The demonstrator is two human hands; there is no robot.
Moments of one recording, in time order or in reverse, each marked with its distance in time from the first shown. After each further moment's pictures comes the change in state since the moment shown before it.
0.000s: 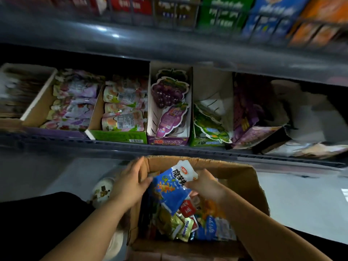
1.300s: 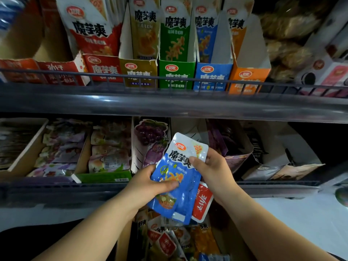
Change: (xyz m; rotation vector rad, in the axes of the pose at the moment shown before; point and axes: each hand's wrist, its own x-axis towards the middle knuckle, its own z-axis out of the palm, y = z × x) left_hand -0.025 0.138 -0.068 -0.879 -0.205 0.072; right_hand -0.085 -0.059 -0.082 0.616 0.393 -0.590
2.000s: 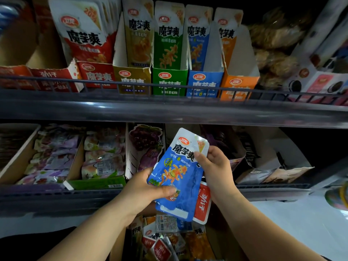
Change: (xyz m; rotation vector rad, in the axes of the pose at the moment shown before) left_hand -0.002 0.004 0.004 -0.055 -0.068 0.056; right_hand 0.005 -0.005 -0.007 0.172 0.175 -0.009
